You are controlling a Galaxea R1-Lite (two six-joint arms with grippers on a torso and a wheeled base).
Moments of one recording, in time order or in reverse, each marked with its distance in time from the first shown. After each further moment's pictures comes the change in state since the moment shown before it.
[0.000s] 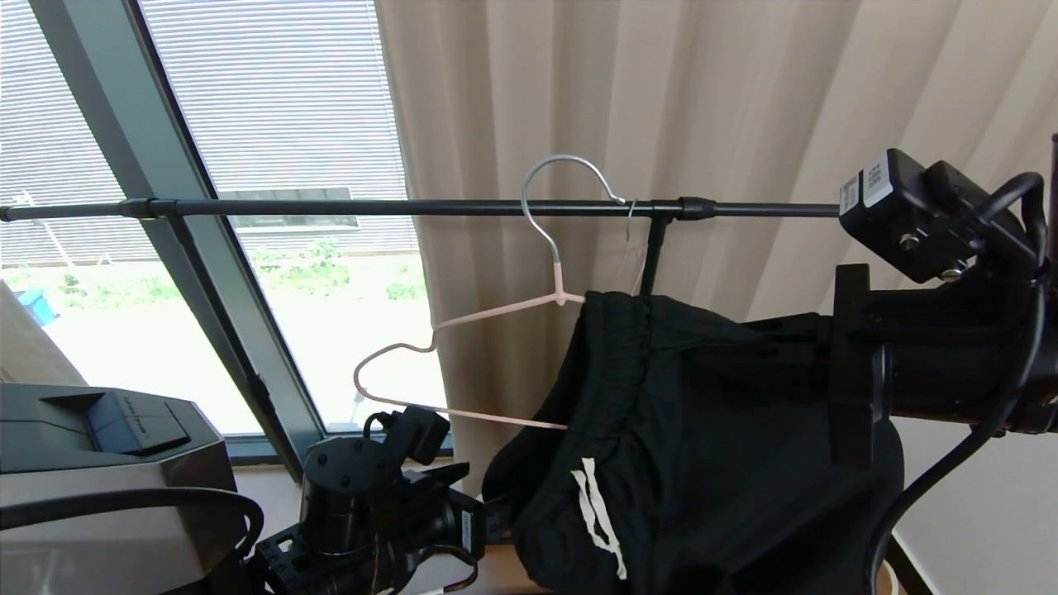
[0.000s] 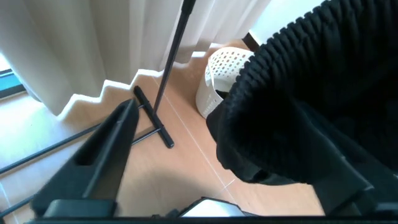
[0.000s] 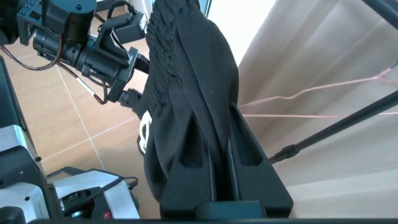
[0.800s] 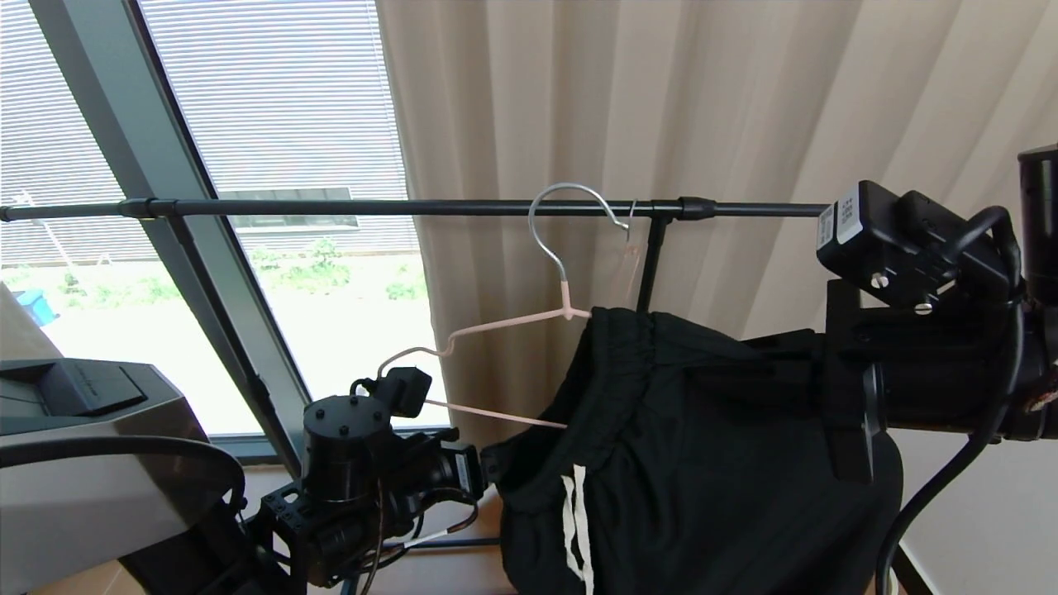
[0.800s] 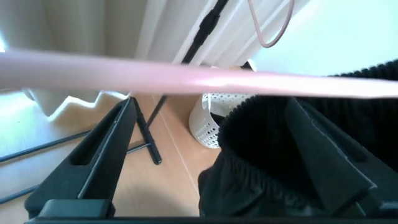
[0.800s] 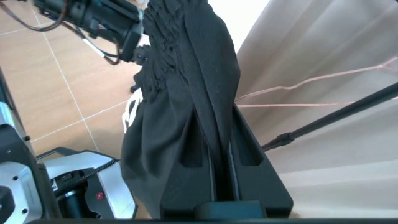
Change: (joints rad) left arm 0.062 -0.031 -0.123 0.101 0.011 -0.128; right arm -0.011 0.011 -0.012 0.078 -0.001 -0.079
